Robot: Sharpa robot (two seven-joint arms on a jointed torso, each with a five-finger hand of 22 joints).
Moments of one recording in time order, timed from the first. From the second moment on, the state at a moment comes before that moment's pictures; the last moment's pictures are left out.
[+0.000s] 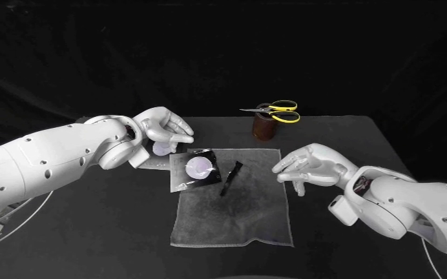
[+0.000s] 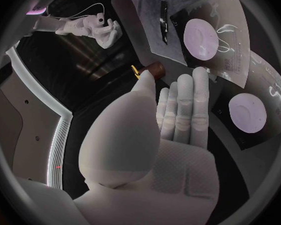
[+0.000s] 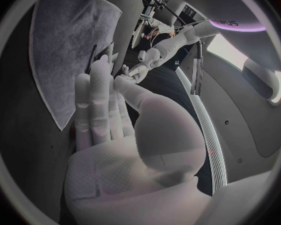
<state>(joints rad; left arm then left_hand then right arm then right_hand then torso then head) 1.29 -0.82 -0.16 1.29 -0.69 -0.06 0.10 1.58 -0.15 0.02 0.29 0.05 0.89 0.17 0.29 0.31 1.12 0.11 0.21 0.09 1.14 0.04 0.76 0.71 0.16 1.08 0.13 0.75 0.43 1.12 -1.10 -0.18 1.76 -0.67 -0.29 0.26 1.25 -0.02 0.52 -0.27 0.06 1.02 0.14 0.32 0.10 1.33 0.08 0.08 0.10 1.46 -0.01 0.56 0.44 0.18 0.95 0.09 1.01 0.52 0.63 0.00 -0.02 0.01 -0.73</state>
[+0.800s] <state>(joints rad) 1.24 -0.73 -0.17 1.29 -1.14 -0.18 -0.01 1.53 -0.20 -0.11 0.30 0.05 0.77 0.18 0.34 0.33 0.88 0.13 0.35 0.13 1.09 0.06 0.87 0.72 0.16 0.97 0.15 0.91 0.55 1.11 -0.95 -0.18 1.74 -0.94 -0.37 0.09 1.19 -0.07 0.53 -0.23 0.08 0.98 0.13 0.32 0.15 1.44 0.03 0.14 0.27 1.47 -0.03 0.95 0.74 0.16 1.11 0.07 1.13 0.74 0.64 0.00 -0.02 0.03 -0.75</state>
